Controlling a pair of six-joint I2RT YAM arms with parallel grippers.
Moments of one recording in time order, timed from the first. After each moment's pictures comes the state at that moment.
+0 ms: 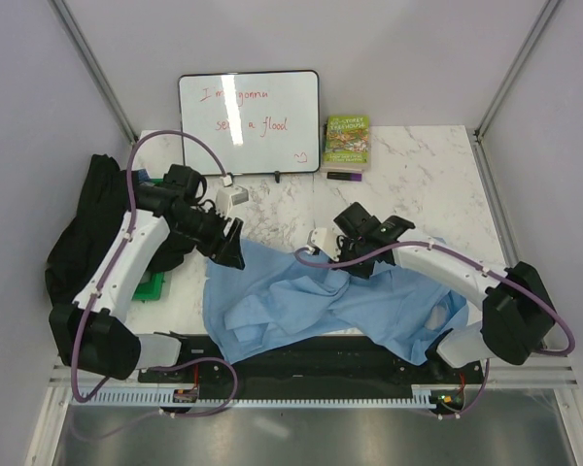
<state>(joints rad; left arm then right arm) -0.22 1.32 1.26 -1.22 0.67 0.38 0.71 1.45 1.02 -0.78 -0.12 -0.56</state>
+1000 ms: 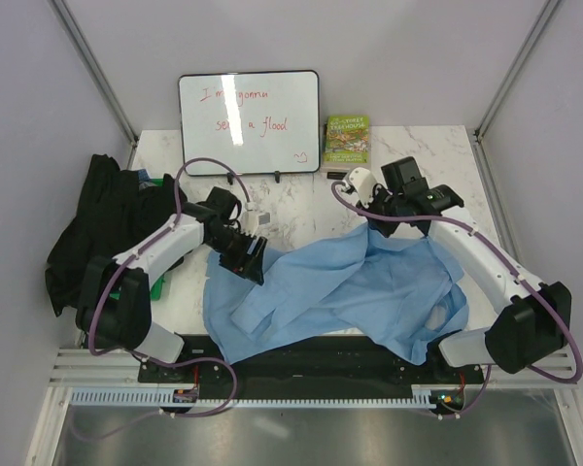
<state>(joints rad) -0.35 1.50 1.01 -0.87 0.58 0.15 0.41 1.38 1.23 -0.78 -0.19 -0.51</state>
